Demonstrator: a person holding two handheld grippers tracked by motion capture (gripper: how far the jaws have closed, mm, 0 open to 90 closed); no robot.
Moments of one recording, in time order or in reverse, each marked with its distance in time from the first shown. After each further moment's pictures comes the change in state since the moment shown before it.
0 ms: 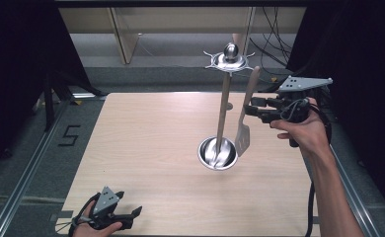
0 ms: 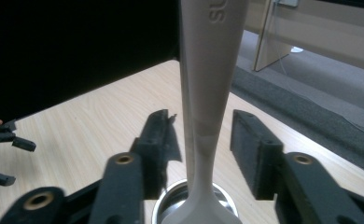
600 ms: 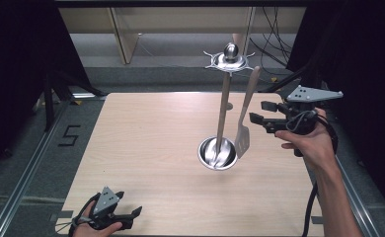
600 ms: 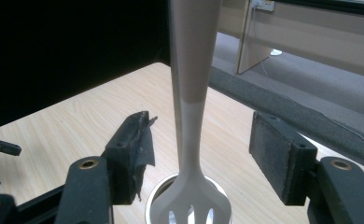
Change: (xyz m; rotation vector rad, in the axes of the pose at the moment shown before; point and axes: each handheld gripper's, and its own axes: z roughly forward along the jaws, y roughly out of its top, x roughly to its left) left arm -0.001 0.000 0.000 0.006 0.005 -0.014; right arm 0.010 -0.021 -0.015 -0.036 -0.073 0.037
